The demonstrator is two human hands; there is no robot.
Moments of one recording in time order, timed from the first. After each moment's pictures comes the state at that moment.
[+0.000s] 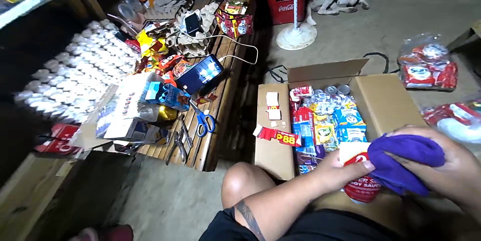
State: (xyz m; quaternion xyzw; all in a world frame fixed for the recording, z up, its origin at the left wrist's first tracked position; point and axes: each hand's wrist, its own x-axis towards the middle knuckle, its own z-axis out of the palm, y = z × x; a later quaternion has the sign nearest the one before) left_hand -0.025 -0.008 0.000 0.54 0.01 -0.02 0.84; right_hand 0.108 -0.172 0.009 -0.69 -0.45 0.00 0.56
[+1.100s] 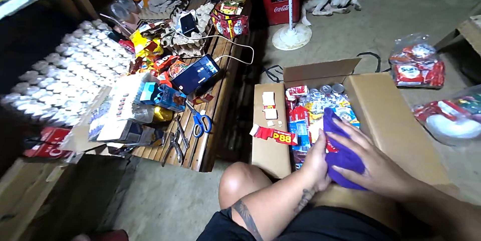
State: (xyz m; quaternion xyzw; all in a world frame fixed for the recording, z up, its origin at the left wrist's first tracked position) left_hand -0.017 -0.014 -0.001 0.37 0.22 -0.02 0.90; right_hand 0.076 -0.142 -0.032 -0.74 -0.53 0.04 0.41
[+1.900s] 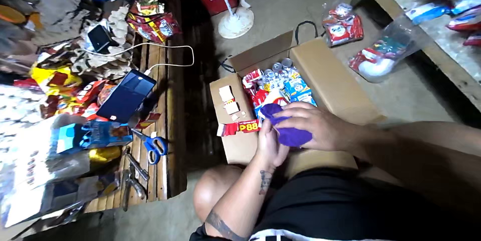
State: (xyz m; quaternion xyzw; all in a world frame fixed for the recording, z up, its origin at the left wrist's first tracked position) left_hand -0.010 -0.005 -0.017 0.29 0.17 -0.01 0.94; right_hand 0.087 -0.146 -0.014 -0.68 -0.62 0.00 0.39
